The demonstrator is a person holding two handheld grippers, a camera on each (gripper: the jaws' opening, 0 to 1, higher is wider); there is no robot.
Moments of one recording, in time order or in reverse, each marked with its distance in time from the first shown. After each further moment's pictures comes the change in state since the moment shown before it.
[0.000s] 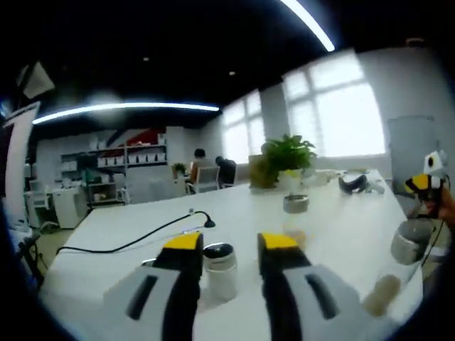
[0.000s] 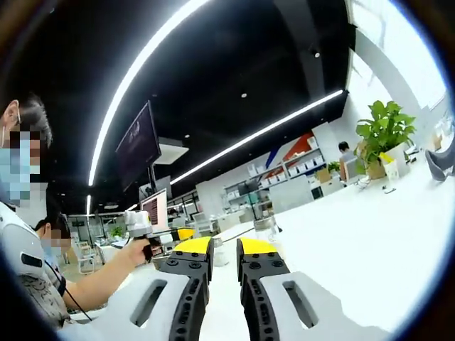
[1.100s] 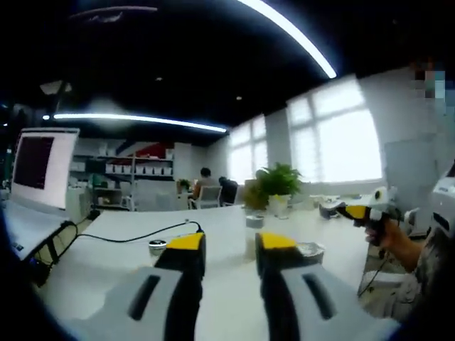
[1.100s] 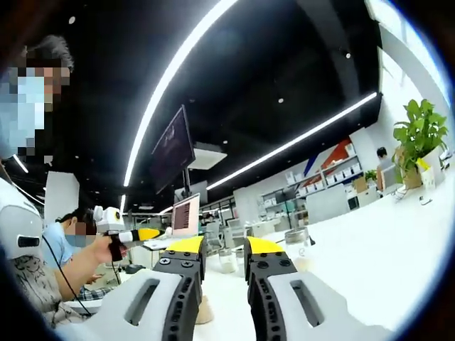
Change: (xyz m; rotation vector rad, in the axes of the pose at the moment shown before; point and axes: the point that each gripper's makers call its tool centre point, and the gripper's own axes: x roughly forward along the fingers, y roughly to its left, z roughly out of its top) left arm -0.145 -0.064 0.043 -0.078 -0.108 0.046; right arm 0.025 0.013 0.000 -0.024 -0.035 0.261
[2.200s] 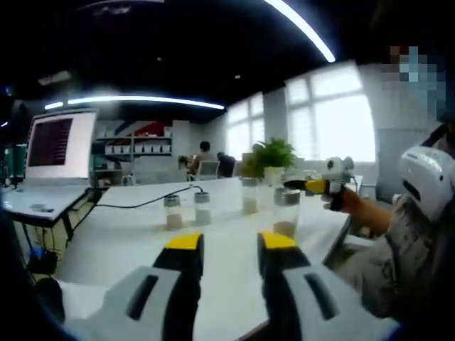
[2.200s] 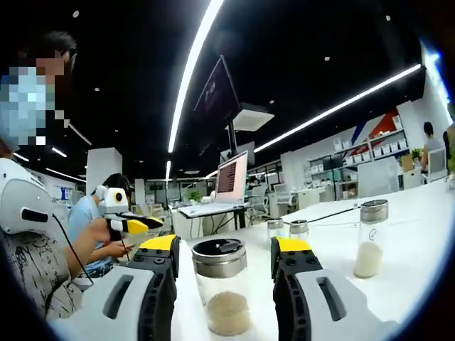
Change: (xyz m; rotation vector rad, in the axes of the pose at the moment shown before) left arm -0.104 0.001 -0.052 0.017 0.150 -0.021; right arm 0.077 0.053 -0.058 0.000 0.203 0.290
